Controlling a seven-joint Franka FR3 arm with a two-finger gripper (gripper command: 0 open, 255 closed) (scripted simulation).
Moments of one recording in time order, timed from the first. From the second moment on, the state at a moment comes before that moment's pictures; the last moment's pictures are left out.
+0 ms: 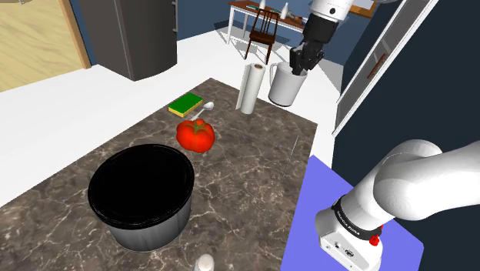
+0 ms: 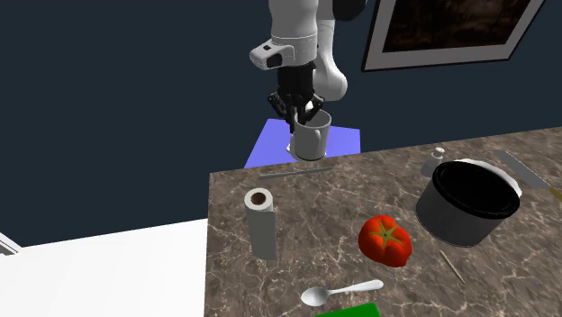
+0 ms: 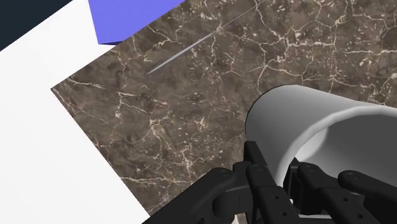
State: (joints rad) arm 0.03 -0.61 -0.05 -2.35 0.04 1.75 0.10
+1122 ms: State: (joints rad) arm 0.14 -0.52 0.21 -2.21 0.17 1.72 0.42
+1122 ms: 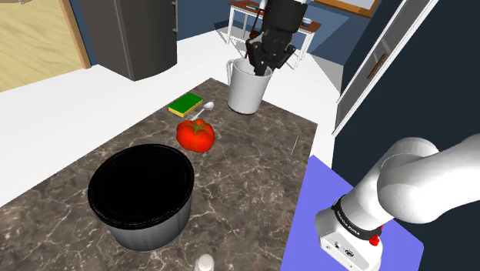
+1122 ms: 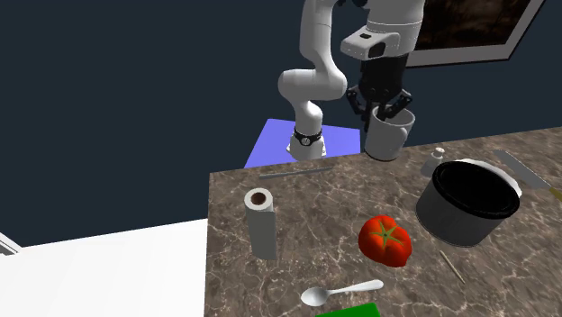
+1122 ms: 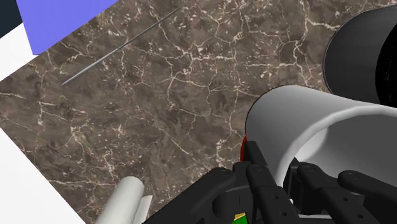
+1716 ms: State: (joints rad) arm 0.18 -0.36 0.39 -2.03 0.19 1.74 0.64
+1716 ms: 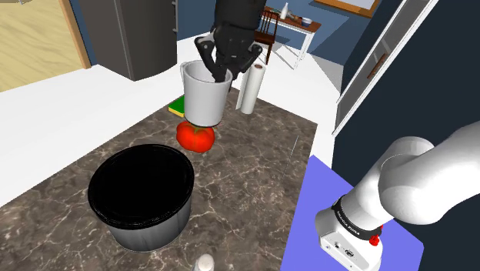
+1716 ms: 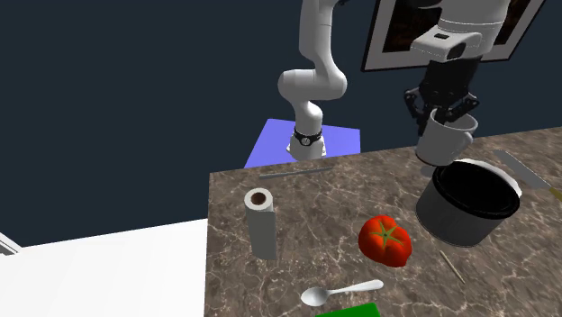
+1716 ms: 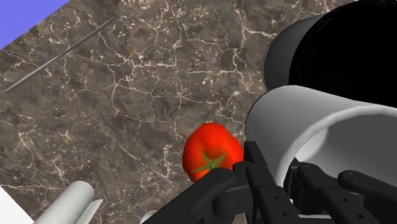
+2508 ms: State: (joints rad) arm 0.25 -0.04 0.60 -1.71 0.06 1.73 0.96
